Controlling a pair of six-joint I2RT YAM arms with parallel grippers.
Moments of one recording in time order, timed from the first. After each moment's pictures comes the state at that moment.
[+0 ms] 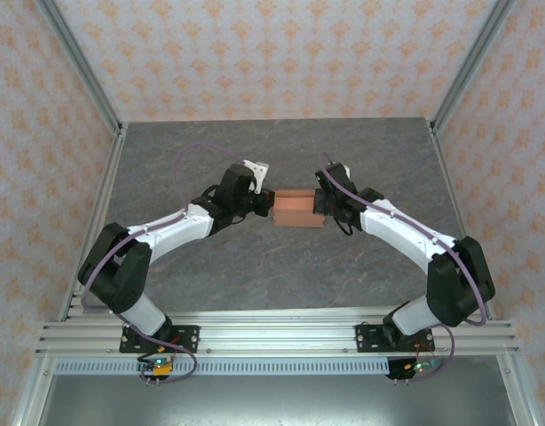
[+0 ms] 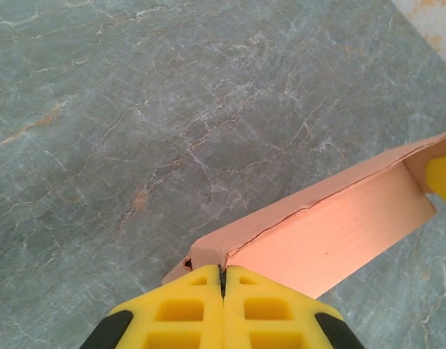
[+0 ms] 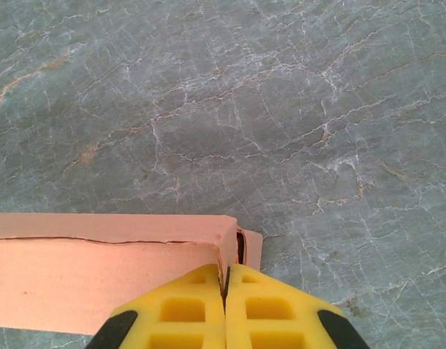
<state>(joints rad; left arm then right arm) -0.55 1.60 1.00 -0.02 0.14 -0.33 0.55 1.47 1.04 -0.50 0.23 0.54</state>
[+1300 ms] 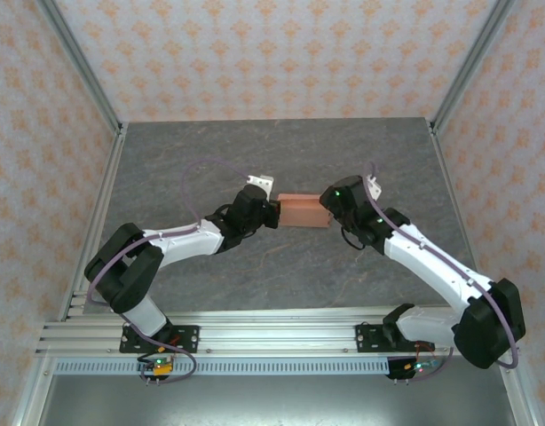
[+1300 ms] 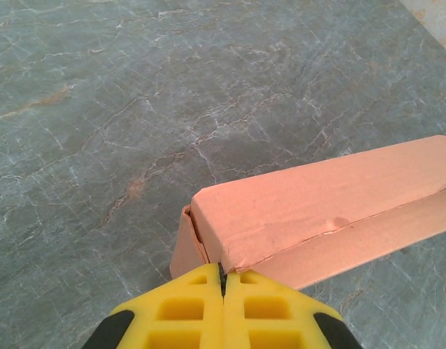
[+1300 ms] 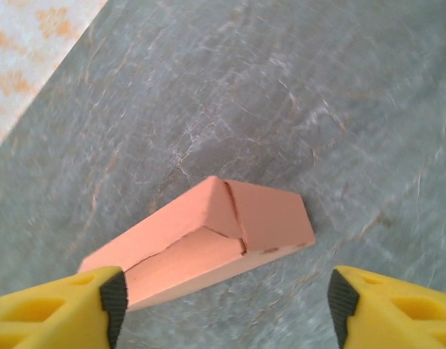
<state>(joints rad) -0.67 1.63 0.87 0.18 -0.11 -0.43 0.56 1.19 0.89 -0.51 0.27 1.16</state>
